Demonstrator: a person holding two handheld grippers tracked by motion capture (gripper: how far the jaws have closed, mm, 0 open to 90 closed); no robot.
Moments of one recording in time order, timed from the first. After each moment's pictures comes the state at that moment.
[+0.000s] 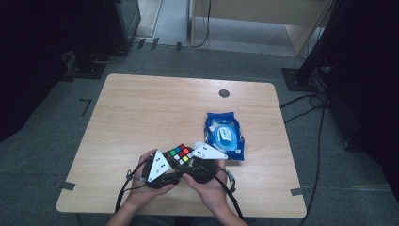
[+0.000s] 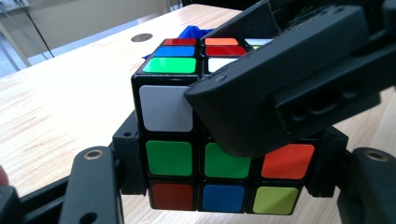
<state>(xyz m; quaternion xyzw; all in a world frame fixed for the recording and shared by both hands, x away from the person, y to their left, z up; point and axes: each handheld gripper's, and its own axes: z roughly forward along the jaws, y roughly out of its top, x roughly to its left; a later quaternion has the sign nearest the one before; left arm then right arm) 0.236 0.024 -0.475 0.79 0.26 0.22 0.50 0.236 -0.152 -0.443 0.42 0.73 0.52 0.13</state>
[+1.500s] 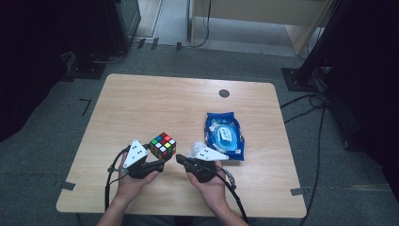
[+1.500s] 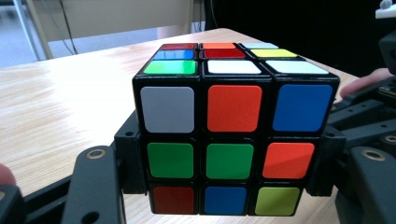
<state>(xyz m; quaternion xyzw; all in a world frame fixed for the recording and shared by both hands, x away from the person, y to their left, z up) 0.256 0.069 -0.458 0.74 0.34 0.19 0.54 0.254 -0.162 -0.493 0.37 0.73 0.57 0.08</state>
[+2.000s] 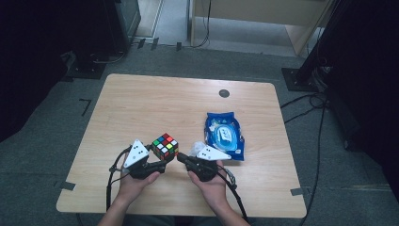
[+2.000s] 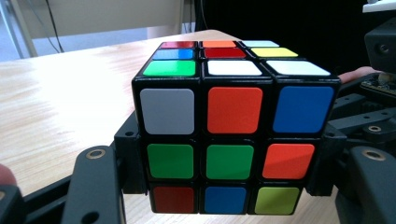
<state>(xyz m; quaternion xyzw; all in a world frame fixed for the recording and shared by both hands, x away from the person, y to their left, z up) 0.257 0.067 -0.459 0.74 0.33 0.17 0.55 0.256 -0.166 -0.490 0.36 0.72 0.59 0.09</state>
